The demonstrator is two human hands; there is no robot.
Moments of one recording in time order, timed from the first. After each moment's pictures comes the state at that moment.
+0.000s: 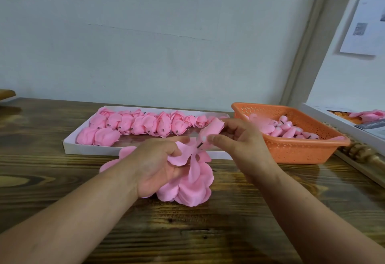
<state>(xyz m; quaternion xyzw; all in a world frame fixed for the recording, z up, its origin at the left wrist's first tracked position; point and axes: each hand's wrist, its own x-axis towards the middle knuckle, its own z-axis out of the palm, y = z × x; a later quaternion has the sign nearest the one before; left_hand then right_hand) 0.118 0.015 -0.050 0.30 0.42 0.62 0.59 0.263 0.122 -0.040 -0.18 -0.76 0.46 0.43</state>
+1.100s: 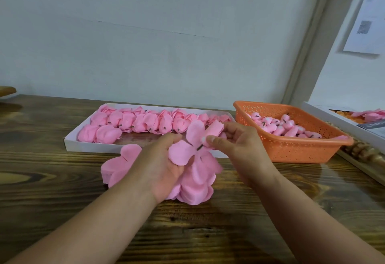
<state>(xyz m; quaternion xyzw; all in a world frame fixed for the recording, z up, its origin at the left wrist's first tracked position) 0.136 0.018 -0.058 0.17 0.38 0.74 0.53 0.259 0.119 -0.048 -0.18 -0.75 0.49 0.42</state>
